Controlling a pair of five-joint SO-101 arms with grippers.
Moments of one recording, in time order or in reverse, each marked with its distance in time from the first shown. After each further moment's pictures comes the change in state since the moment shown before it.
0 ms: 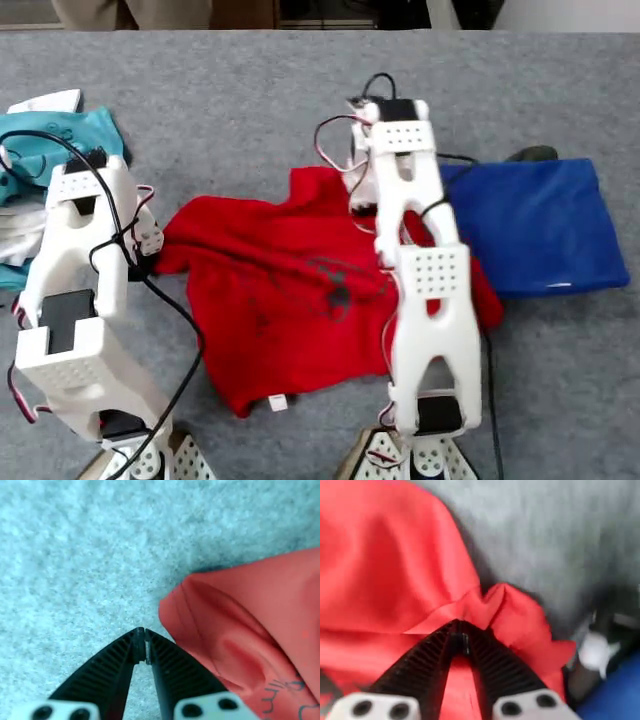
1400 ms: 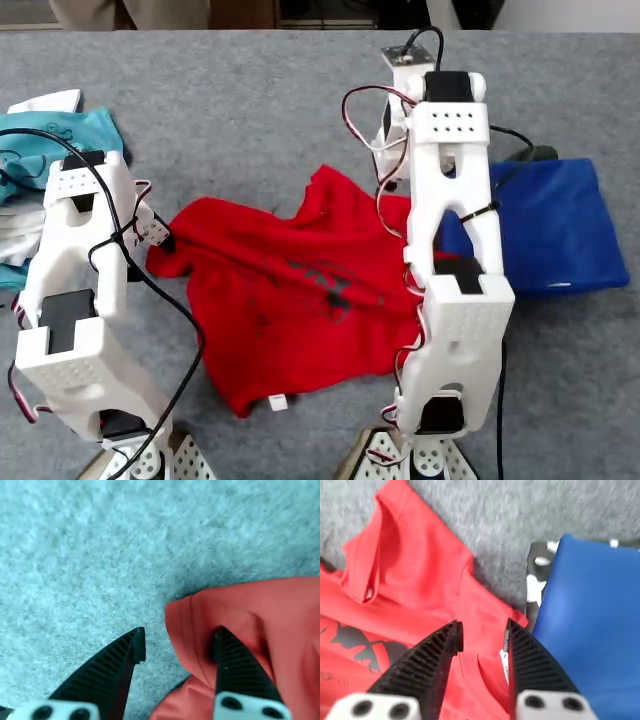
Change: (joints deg) left arm 0.0 0.0 -0.6 1.3 9.8; right arm 3.1 -23.6 7.7 0.0 0.1
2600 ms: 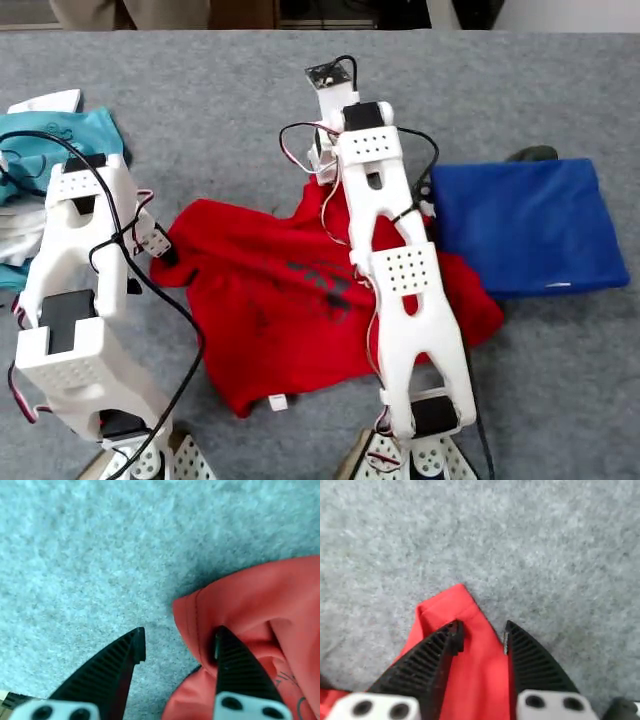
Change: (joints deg) left arm 0.0 0.0 1.7 3.0 -4.2; right arm -10.3 39.6 -35.0 -11.7 -0.2
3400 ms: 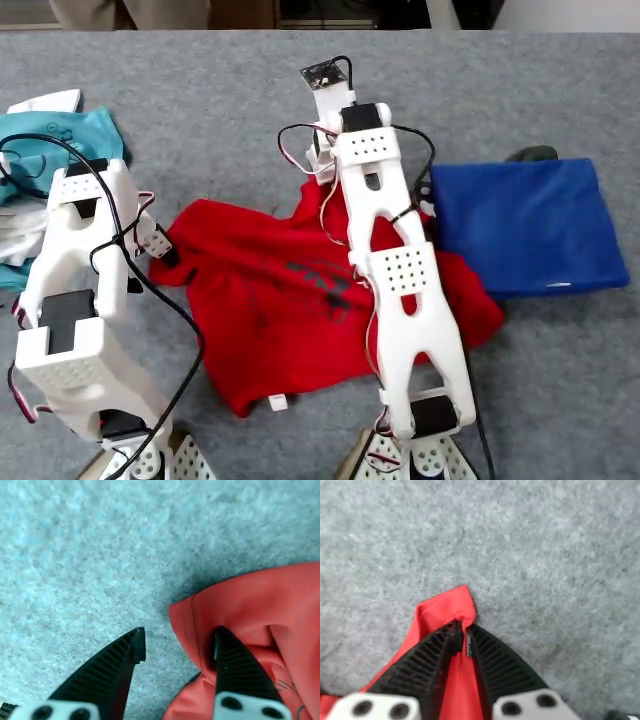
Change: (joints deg) left arm 0.0 0.0 1.3 -2.8 -0.2; right arm -0.4 0.3 -1.5 -1.1 2.5
